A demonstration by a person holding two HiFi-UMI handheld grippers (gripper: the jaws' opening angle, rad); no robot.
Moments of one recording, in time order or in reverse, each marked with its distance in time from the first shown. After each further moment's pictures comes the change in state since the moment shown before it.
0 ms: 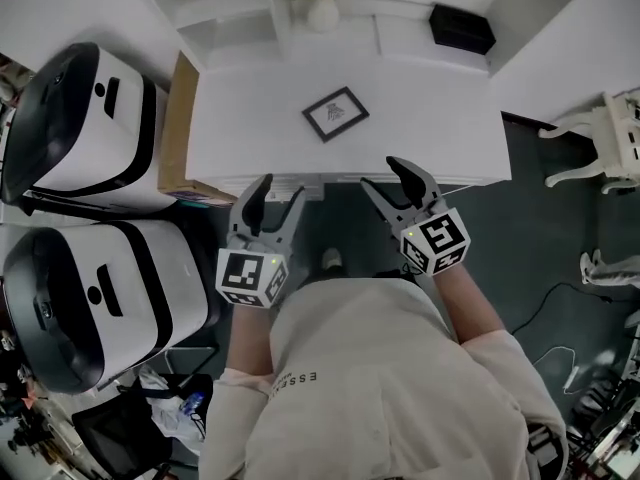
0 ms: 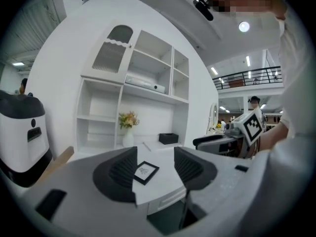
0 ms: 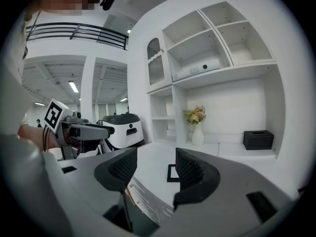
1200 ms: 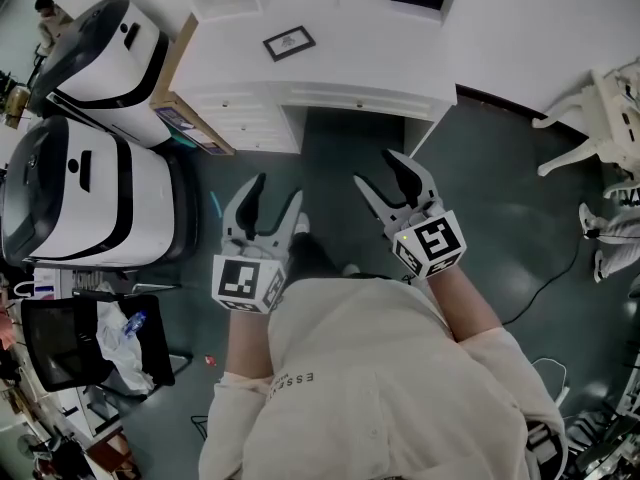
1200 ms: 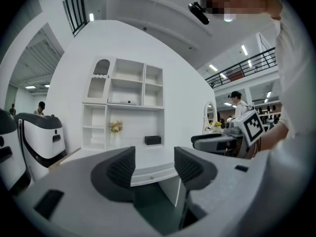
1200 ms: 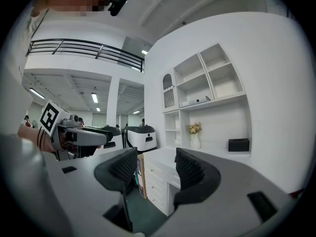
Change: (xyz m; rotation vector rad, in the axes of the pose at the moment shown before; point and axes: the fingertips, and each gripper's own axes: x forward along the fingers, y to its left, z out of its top) left arm -0.172 -0.359 -0.040 0.087 -0.080 0.151; right arm -0.362 0.053 -0.068 -0.069 -0.178 0.113
